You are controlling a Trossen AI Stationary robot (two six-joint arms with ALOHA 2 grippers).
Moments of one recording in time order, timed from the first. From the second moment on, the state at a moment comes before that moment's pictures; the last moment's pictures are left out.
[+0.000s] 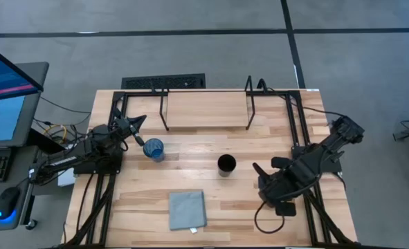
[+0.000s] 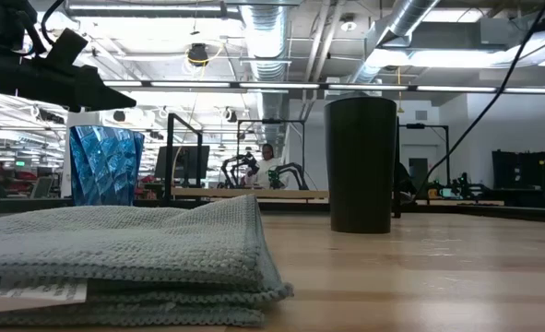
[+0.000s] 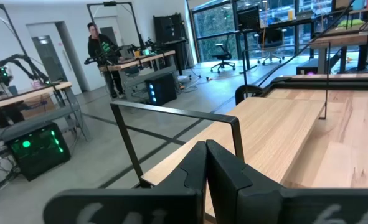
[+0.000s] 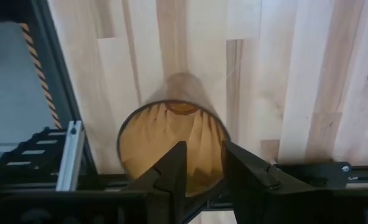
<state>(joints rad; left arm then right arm) 0.35 0.01 0.04 -0.03 -0.38 0.17 0.65 1.59 1.59 -1.57 -0.10 0.65</state>
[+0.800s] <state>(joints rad) 0.35 0.01 0.04 -0.03 -0.38 0.14 0.63 1.57 1.43 -1.56 -0.13 0.64</state>
